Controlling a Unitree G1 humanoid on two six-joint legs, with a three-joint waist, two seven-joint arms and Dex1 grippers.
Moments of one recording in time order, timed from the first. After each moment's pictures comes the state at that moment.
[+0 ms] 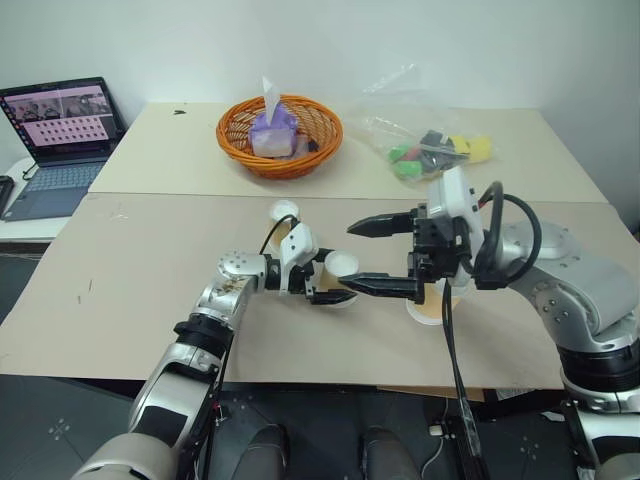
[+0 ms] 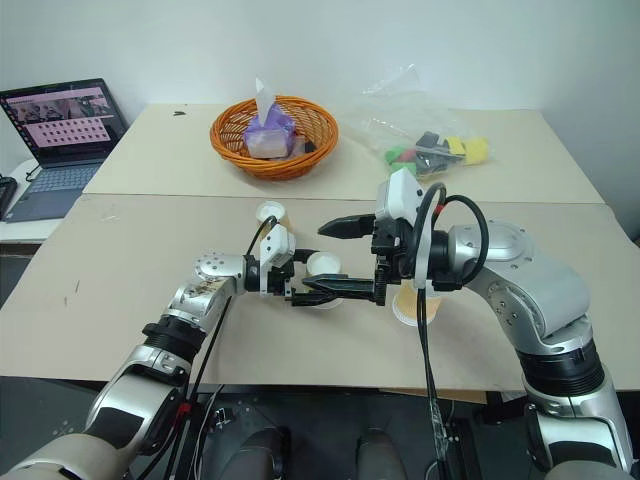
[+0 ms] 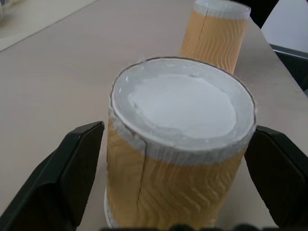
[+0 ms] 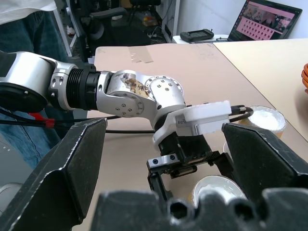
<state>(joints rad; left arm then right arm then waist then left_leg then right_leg) -0.75 0.29 -0.20 0.55 -0.19 0.06 -1.18 -0.64 -0.72 0.06 -0.42 0.73 0.73 0.94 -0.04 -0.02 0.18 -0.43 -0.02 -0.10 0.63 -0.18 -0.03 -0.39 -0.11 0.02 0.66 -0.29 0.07</state>
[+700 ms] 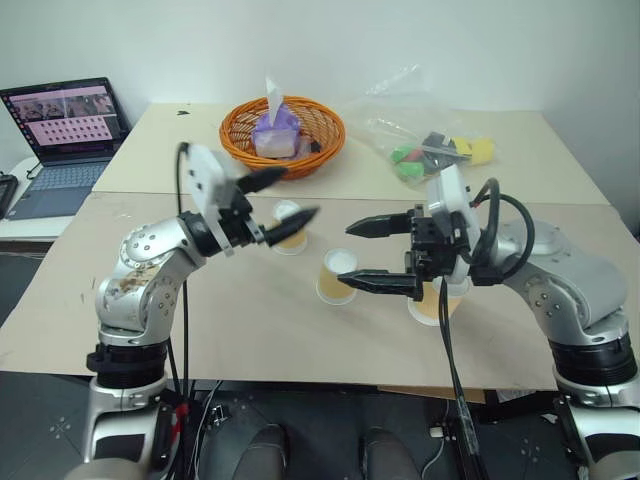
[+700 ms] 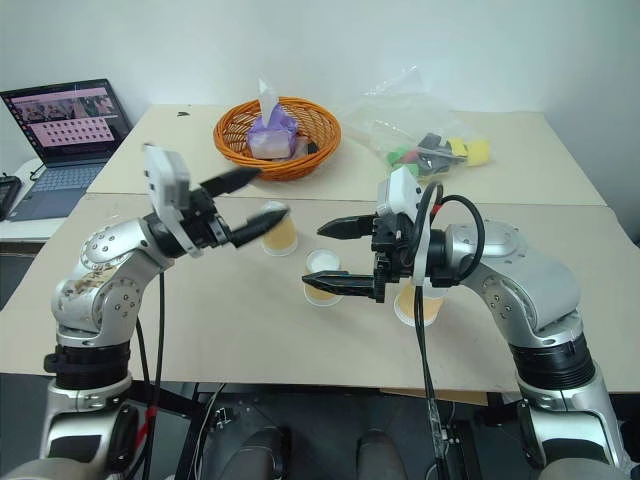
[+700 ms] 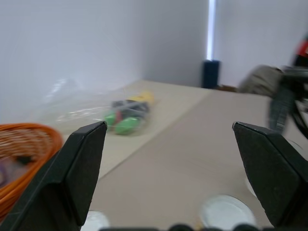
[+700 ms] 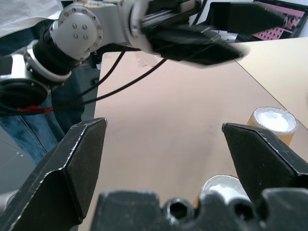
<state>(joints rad) -0.54 0.28 0.23 -0.20 -0.40 0.48 -0.51 -0.66 -0.68 0.07 -0.34 0.72 0.73 1.00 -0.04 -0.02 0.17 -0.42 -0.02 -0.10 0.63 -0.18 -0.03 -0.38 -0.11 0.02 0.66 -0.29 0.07</state>
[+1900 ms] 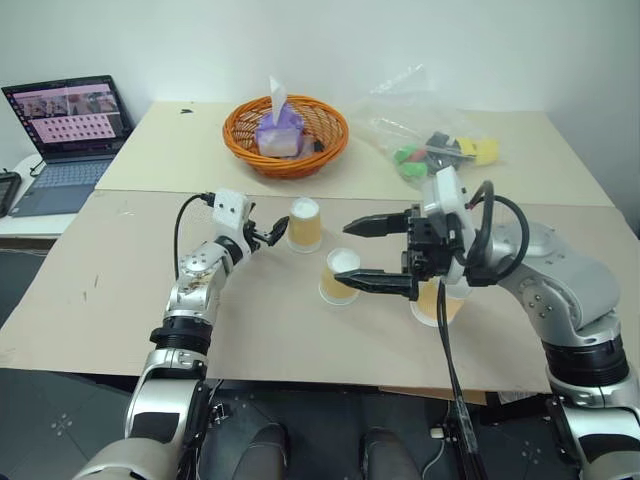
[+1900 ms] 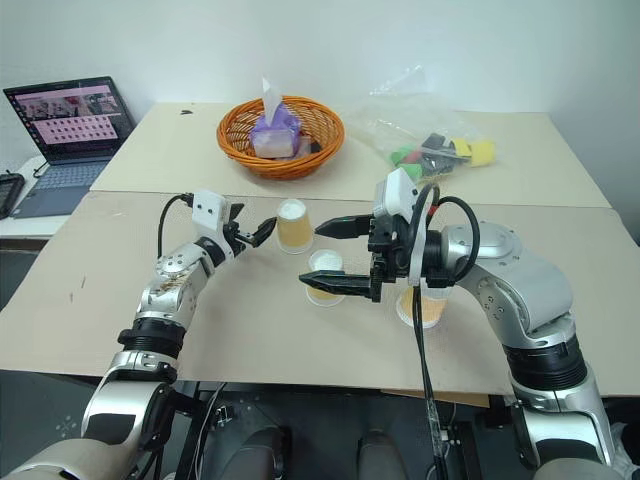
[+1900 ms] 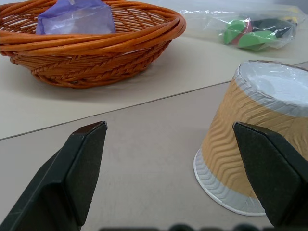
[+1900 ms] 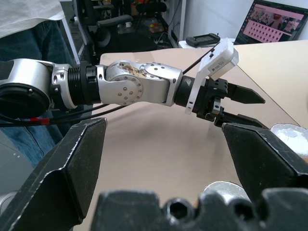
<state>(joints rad) -0.70 0.29 0.10 0.52 -0.18 0.12 -0.52 -0.65 -0.66 0.06 -0.36 0.69 0.72 0.98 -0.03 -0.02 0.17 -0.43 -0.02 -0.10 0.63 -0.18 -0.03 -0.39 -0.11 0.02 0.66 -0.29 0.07</state>
